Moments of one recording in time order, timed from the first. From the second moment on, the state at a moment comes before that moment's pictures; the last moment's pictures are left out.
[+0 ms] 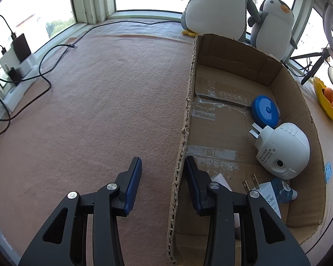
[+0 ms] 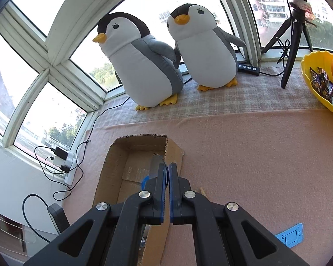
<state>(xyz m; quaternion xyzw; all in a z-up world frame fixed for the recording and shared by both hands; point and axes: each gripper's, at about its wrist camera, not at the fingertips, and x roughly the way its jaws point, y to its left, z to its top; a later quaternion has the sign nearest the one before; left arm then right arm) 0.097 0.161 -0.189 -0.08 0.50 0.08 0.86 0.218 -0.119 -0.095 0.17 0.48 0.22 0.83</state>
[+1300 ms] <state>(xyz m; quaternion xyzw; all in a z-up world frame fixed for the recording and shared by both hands) 0.095 0.166 -0.190 -0.08 0.49 0.07 0.86 0.218 0.000 -0.132 0.11 0.51 0.26 0.81</state>
